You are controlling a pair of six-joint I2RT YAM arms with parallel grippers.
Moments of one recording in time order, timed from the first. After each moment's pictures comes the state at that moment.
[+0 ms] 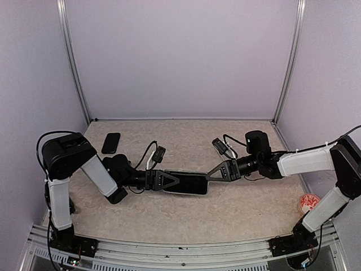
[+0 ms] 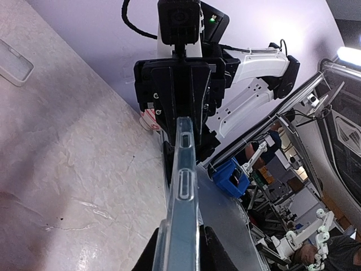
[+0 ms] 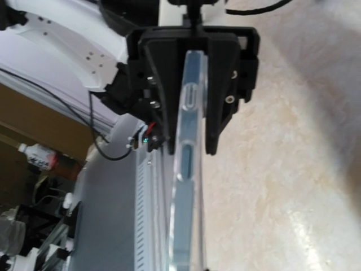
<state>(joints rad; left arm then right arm) -0.74 2.03 0.62 1.57 0.92 -0.97 0.59 1.53 0.70 0.38 -1.11 0.49</state>
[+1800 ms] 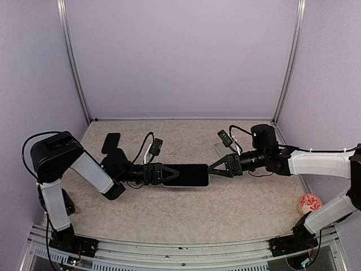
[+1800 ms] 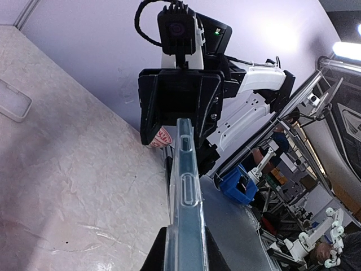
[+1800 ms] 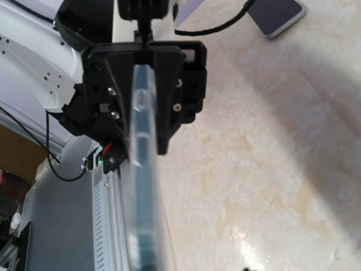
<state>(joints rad) -0.74 1.92 0.63 1.48 0.89 -0.89 0.60 1.38 0.74 0.16 -0.90 0.36</state>
